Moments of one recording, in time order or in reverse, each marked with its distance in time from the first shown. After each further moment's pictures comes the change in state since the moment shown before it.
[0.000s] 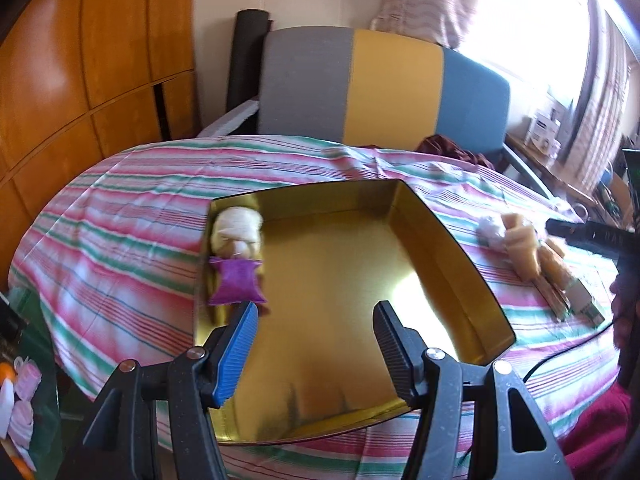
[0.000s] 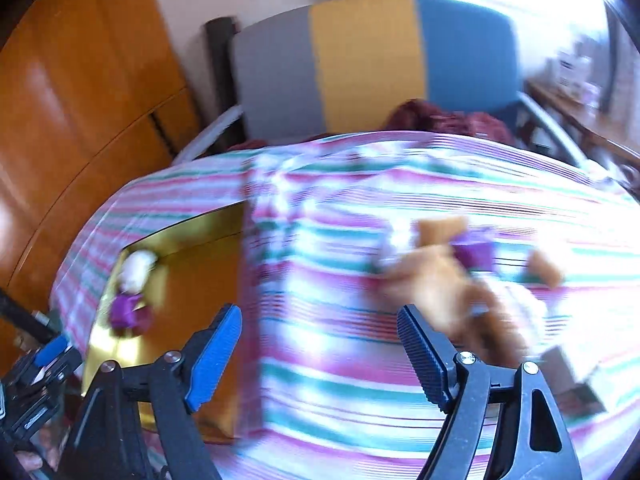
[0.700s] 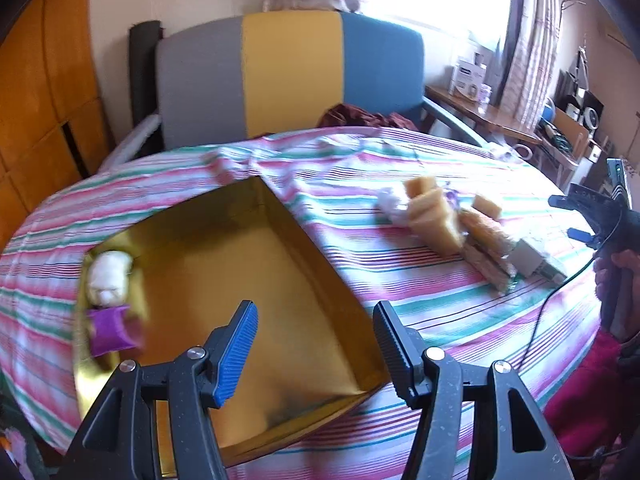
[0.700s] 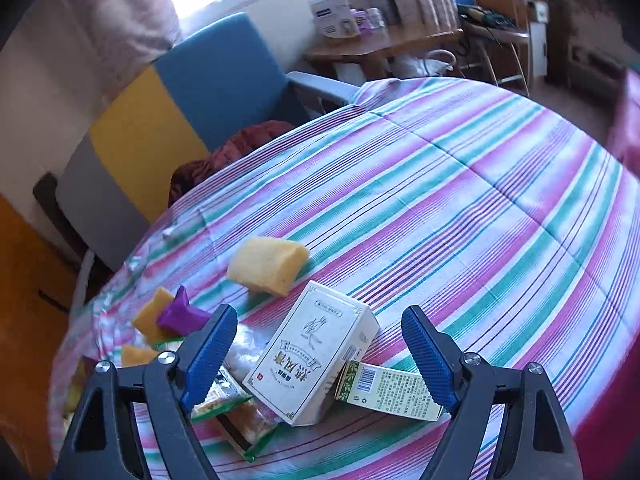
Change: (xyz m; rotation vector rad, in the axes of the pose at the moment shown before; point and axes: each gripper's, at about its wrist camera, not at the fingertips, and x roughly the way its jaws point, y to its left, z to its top) left arm 0.027 -0.131 0.022 0.216 0.077 -0.189; right arm -0.054 -0.254 -0.038 0.618 -0.131 -0.264
